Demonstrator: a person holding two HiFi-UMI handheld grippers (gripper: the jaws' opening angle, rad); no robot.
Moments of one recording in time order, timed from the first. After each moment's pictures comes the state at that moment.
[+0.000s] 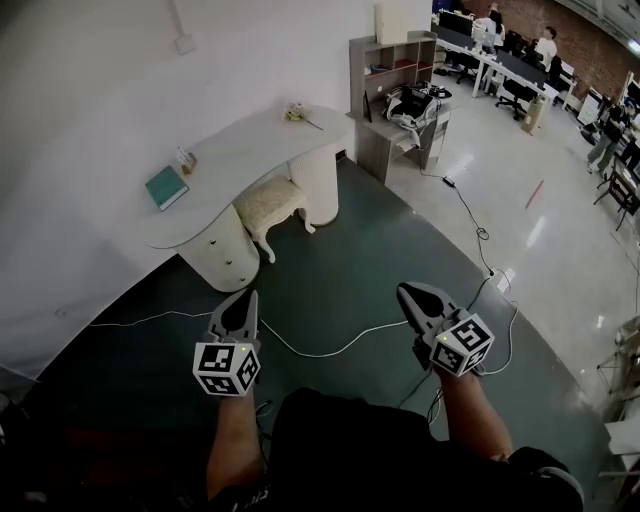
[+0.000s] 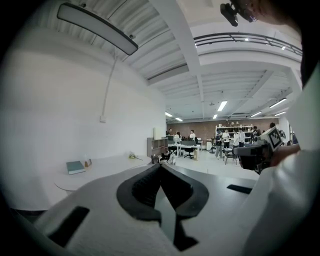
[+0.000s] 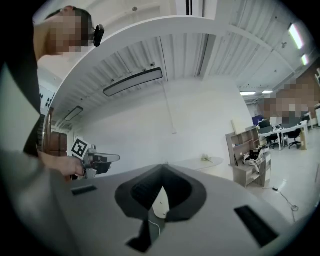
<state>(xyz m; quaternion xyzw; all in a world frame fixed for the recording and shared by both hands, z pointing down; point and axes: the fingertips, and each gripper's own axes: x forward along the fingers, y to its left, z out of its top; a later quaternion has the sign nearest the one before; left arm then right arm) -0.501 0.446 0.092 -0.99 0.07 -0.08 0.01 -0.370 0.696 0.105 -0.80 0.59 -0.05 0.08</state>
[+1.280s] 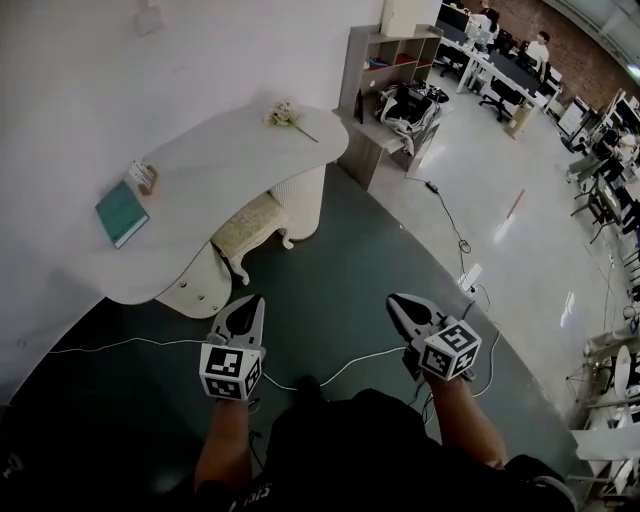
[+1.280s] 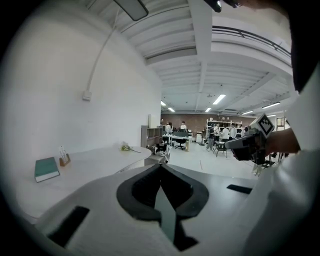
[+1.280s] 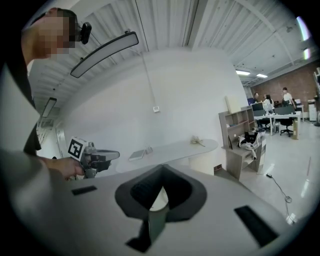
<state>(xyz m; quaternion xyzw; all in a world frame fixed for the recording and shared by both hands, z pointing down) -0.263 0.240 0.167 -0.99 -0.02 -0.14 0.00 -0.159 0.472 0.164 -0.82 0.54 -0.18 0.04</state>
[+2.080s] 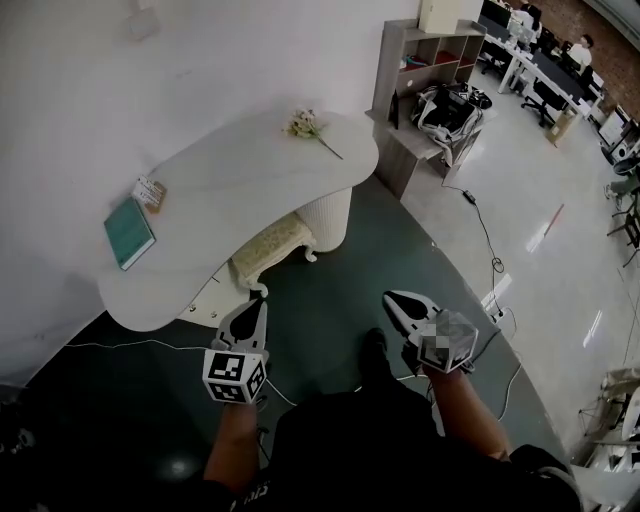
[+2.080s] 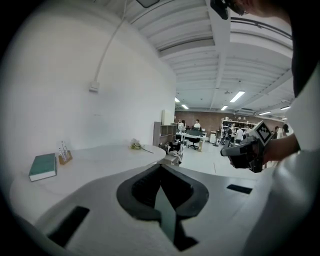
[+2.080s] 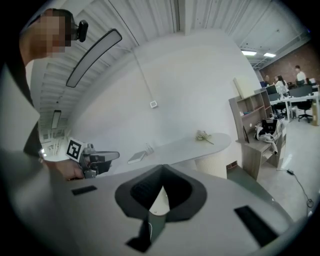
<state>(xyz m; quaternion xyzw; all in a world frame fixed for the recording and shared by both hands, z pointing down) -0.128 0.175 0.192 -0.98 0.06 -0.16 -0.03 0.005 0.377 0.210 -0.76 0.60 -0.22 0.07</state>
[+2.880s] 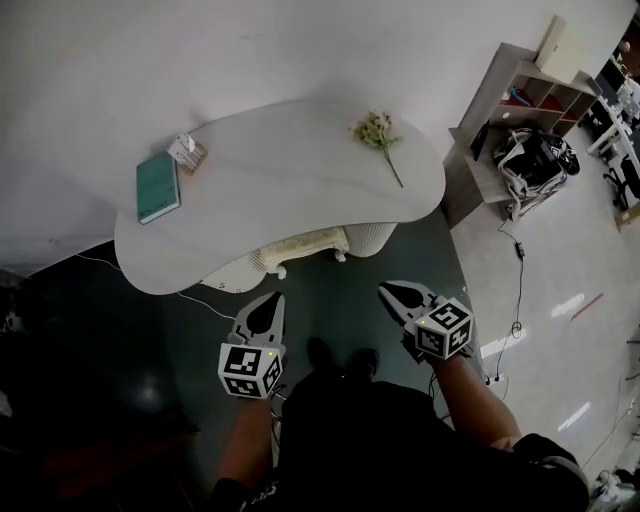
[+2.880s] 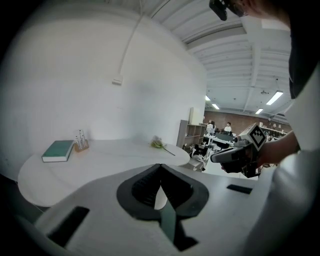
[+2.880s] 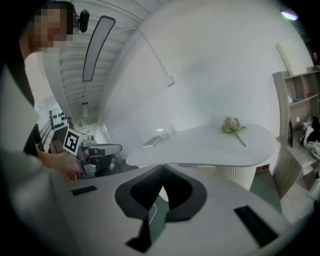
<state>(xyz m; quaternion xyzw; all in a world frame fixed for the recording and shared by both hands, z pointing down) -0.020 0.125 0.208 -0.95 0.22 -0.18 -0.10 0.144 0.232 0.232 -0.60 0.75 -0.28 -0.01</state>
